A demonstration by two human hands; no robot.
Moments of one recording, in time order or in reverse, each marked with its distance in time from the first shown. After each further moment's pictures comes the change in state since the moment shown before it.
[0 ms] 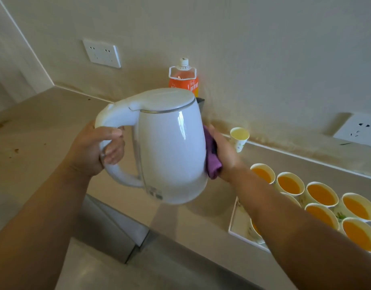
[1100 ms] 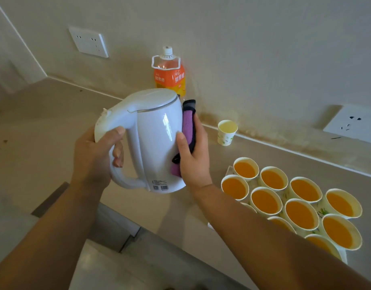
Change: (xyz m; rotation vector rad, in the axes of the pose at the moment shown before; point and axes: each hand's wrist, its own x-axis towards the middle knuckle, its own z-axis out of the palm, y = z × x) left_hand -0.015 -0.044 0.078 0.318 0.531 0.158; right_hand -0.011 0.042 -0.007 -0.375 0.196 -0.534
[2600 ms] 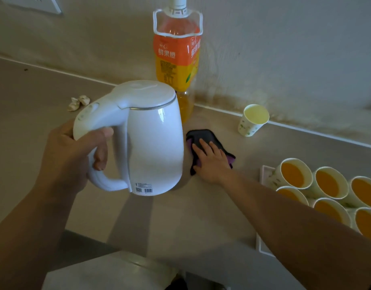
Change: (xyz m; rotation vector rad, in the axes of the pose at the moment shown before) left_hand 0.156 -0.084 -0.058 0.091 -0.323 -0.100; right_hand 0.093 0.173 0.031 -1.277 -0.699 0.433
